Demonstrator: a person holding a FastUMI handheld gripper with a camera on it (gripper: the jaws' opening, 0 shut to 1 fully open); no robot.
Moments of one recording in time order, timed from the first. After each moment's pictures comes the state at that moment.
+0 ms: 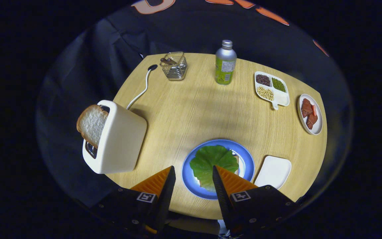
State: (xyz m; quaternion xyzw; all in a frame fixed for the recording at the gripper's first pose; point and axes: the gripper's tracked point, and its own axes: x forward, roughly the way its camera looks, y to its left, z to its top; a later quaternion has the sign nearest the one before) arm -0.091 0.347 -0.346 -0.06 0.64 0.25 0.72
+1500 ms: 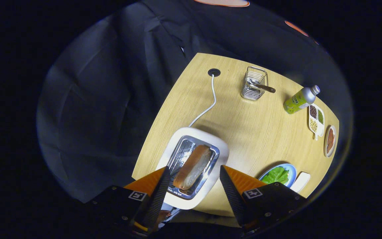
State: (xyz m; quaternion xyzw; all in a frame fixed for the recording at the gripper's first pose) arm -0.116 0.580 -0.290 -0.06 0.67 0.31 0.67
